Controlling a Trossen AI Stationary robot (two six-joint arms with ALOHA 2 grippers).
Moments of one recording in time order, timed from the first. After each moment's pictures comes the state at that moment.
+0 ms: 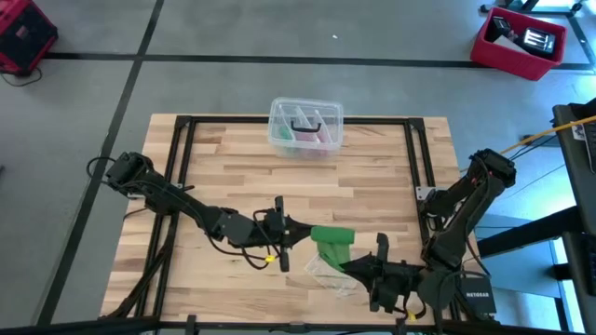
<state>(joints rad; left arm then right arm) -0.44 1.64 1.07 0.61 -0.59 -0.15 0.95 1.48 1.13 0.12 1.04 -0.57</state>
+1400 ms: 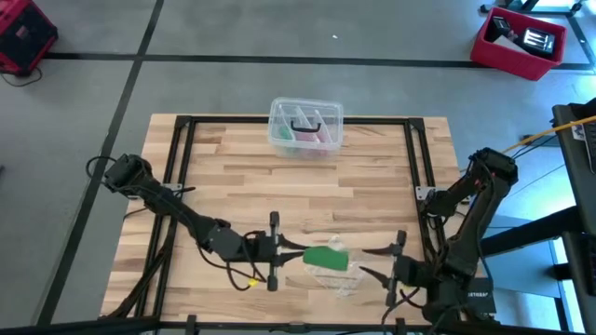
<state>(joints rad) -0.54 1.64 1.07 0.66 -0.59 0.09 1.09 1.46 1.05 -0.49 1.23 0.84</state>
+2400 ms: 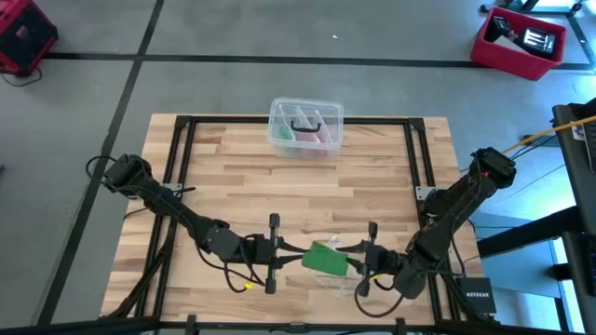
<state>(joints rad) -0.56 1.64 1.07 0.68 -0.56 0.14 0.86 1.46 0.91 0.06 1.00 0.43</state>
